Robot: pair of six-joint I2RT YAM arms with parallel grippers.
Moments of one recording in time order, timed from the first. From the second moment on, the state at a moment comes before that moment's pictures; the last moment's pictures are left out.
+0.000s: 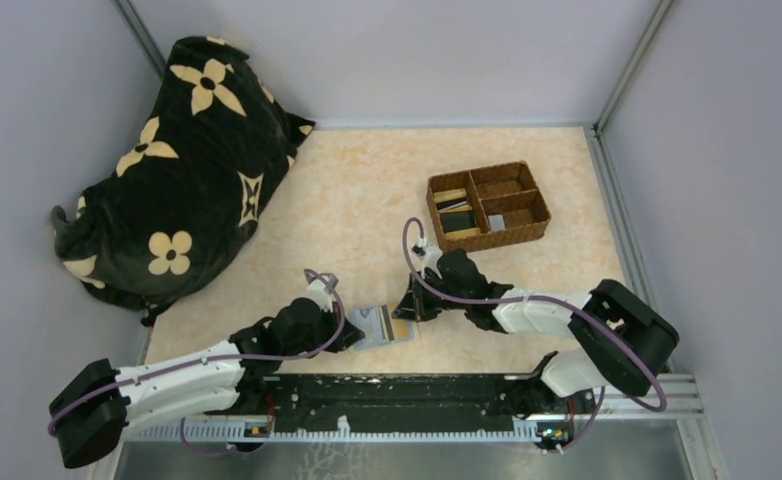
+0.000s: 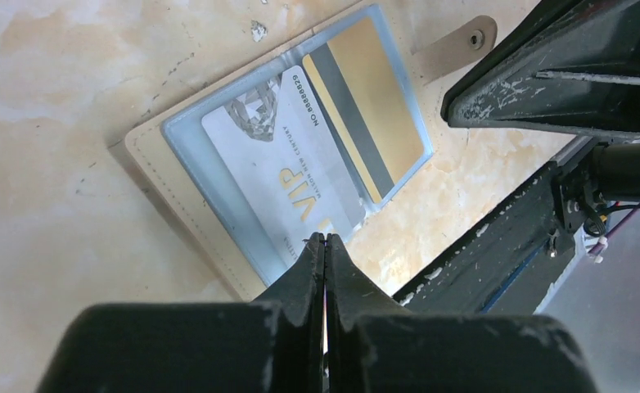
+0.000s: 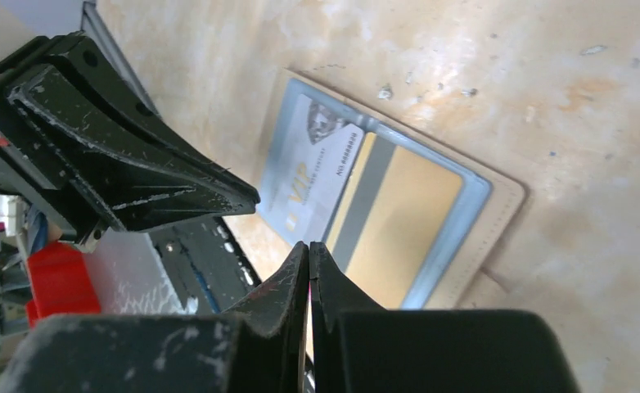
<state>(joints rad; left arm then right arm) -0.99 0.76 0.15 0.05 -0.06 -0.83 0.83 1.39 0.46 0.36 -0.41 0.69</state>
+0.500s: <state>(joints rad) -0.99 0.65 0.10 0.04 -0.14 -0.84 0.83 1.44 0.47 0.33 -0.42 0.67</state>
